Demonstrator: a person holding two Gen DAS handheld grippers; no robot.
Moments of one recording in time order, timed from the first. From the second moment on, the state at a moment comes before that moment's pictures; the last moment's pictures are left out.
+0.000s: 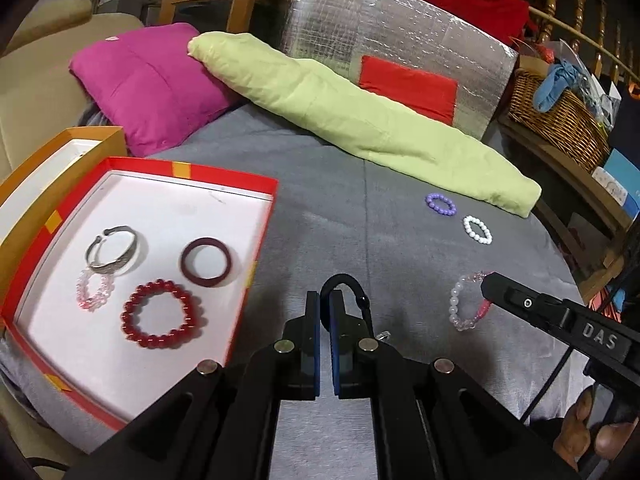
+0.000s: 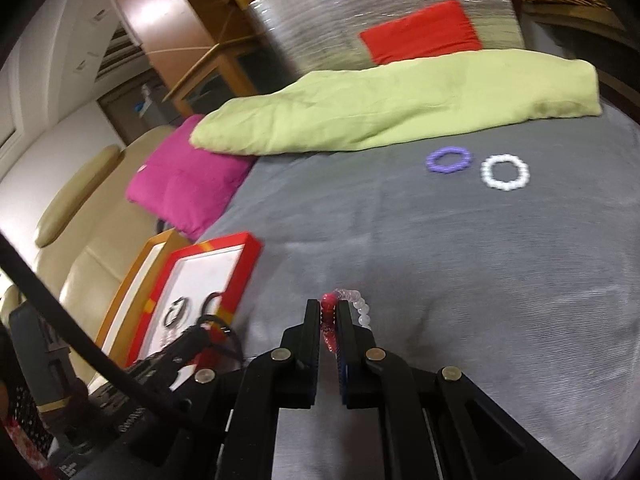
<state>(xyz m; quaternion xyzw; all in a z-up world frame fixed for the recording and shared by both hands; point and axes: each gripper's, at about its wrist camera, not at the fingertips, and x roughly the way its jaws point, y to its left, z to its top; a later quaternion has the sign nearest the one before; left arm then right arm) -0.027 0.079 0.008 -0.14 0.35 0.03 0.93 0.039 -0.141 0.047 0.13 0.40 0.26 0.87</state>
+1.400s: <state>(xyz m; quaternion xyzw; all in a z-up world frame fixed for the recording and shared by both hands) -0.054 0.292 -0.007 -0.24 0.34 0.21 0.88 0.103 0.112 0.020 0.12 0.50 0.44 0.74</state>
